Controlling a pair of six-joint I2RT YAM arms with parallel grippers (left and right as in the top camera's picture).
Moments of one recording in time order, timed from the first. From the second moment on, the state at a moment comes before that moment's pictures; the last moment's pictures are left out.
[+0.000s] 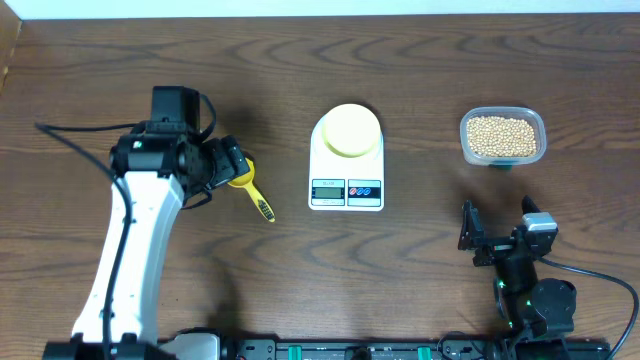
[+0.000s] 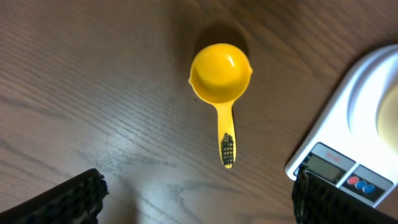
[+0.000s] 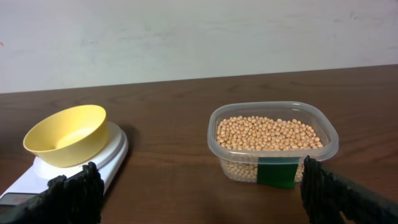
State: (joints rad) left arm -0.02 1.42 1.24 -1.09 0.00 -0.48; right arm 0.09 0.01 0.01 -0.07 -0.02 0.13
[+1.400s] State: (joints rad) left arm -0.02 1.75 0.95 -0.50 -0.09 -0.54; right arm 0.09 0.01 0.01 -0.07 -0.02 0.13
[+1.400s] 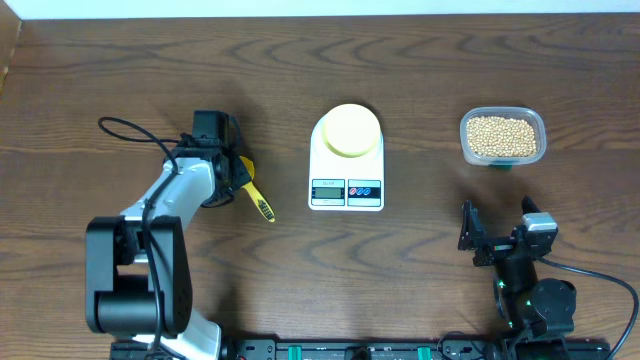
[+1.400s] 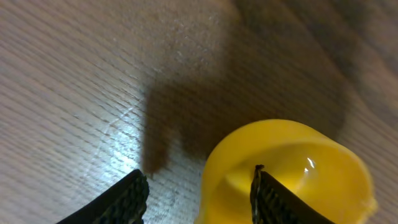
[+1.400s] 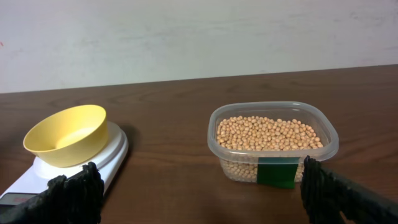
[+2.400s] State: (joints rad) left arm -0.02 1.78 0.95 -0.45 -0.09 -0.54; right arm 0.09 0.01 0.01 -0.07 -0.02 0.13
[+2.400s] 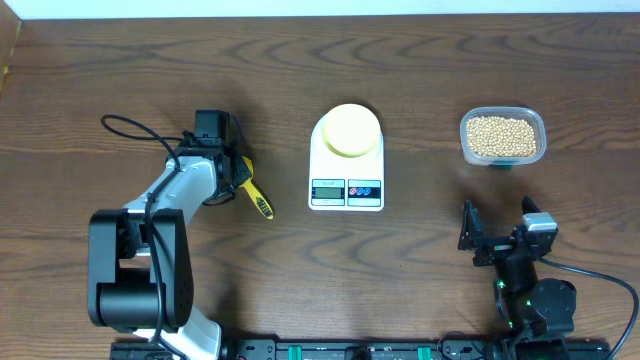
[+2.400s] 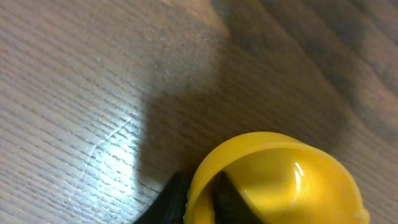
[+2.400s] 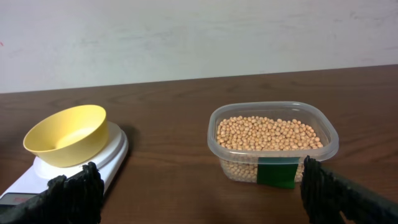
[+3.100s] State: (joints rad) left arm -0.02 1.64 0.94 -0.52 -0.09 -0.70; right arm 0.09 0.01 0.01 -0.07 -0.02 0.13
